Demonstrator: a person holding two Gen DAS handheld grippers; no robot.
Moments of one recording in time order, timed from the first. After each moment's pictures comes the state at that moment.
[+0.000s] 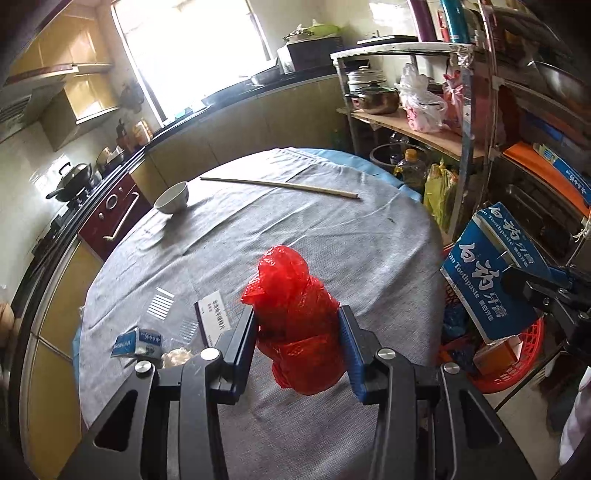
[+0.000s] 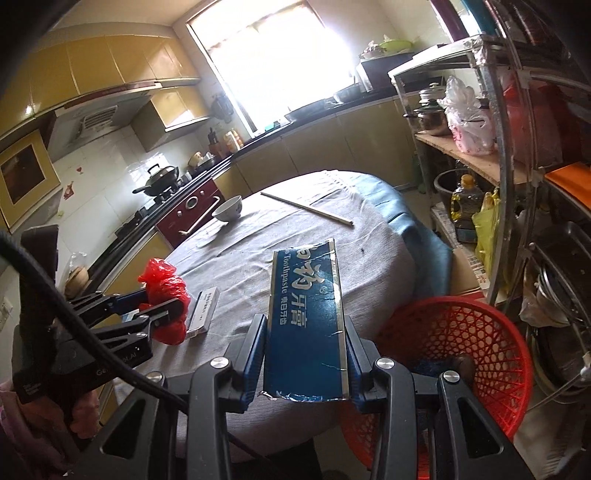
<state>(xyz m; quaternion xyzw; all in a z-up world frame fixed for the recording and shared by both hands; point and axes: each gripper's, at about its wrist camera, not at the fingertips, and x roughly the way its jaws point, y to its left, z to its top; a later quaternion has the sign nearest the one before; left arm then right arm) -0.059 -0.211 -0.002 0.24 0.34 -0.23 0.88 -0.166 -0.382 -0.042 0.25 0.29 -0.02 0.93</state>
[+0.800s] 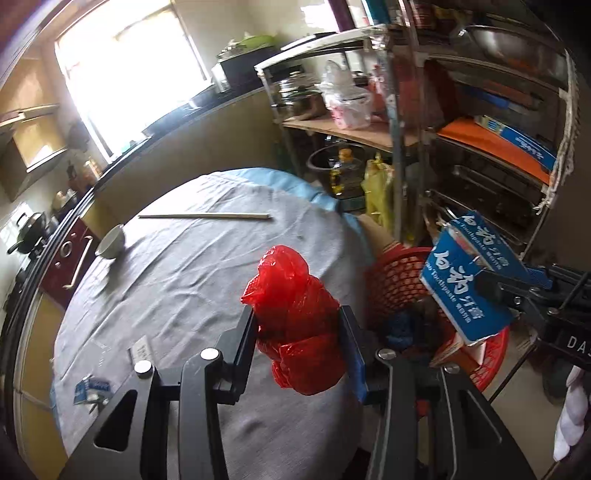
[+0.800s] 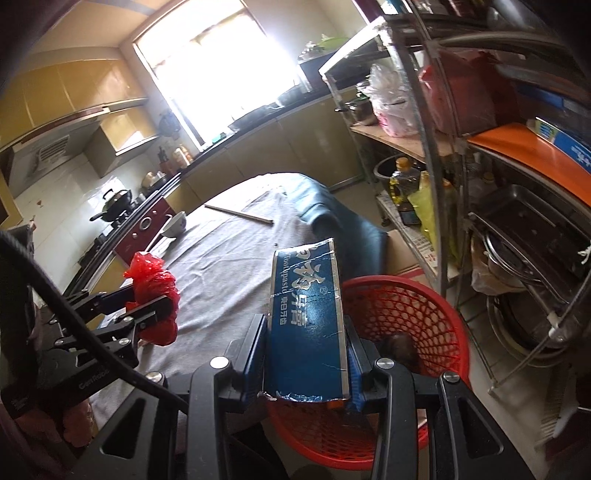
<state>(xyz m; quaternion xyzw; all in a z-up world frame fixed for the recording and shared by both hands) -0.094 -0.297 -0.024 0.29 0.32 -0.32 0.84 -0.213 -0.446 -0.075 0.29 0.30 -0.11 0.90</state>
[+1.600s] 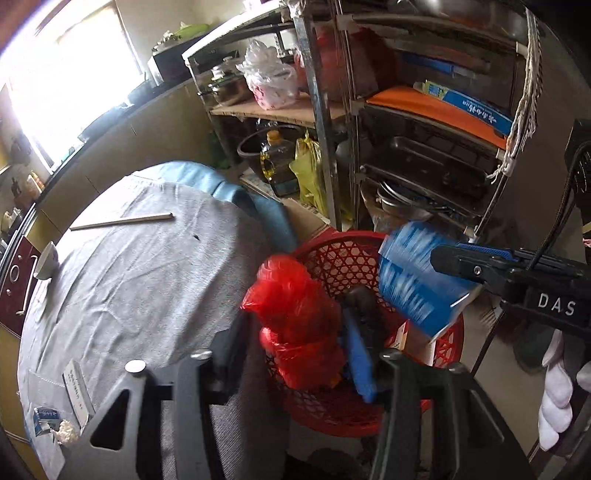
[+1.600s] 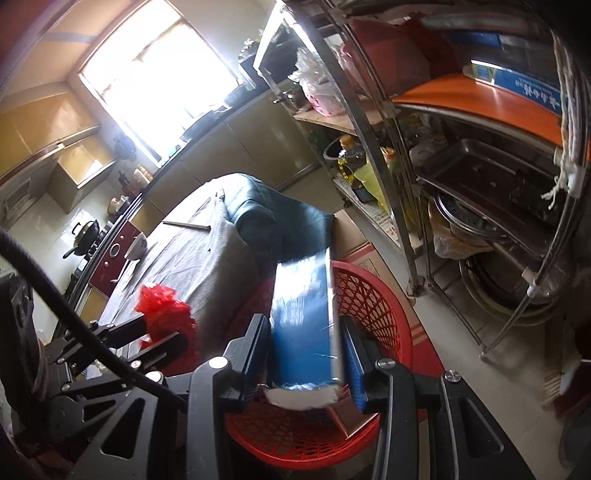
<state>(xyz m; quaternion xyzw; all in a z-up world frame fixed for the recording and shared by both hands) -0.116 -0.361 -0.067 0.31 0.36 -0.41 0.78 -0.237 -0.504 -0.115 0.37 0.31 -0.17 0.86</state>
